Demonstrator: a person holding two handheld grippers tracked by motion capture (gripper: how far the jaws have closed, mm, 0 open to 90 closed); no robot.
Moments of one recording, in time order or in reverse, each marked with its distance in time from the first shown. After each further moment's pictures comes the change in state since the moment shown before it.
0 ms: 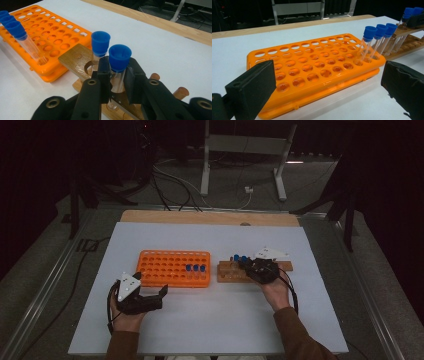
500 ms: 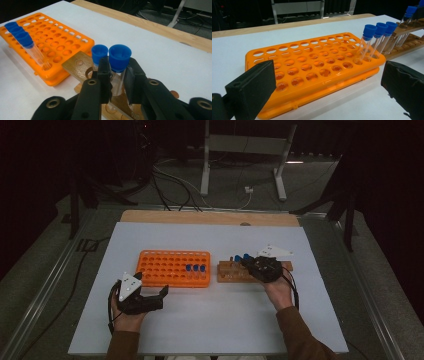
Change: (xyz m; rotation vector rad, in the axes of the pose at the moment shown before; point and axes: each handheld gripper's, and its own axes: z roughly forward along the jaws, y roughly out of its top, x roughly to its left) left arm -0.001 -0.001 0.001 0.006 -0.001 0.003; right arm -0.002 0.008 -0.011 -0.027 0.004 0.007
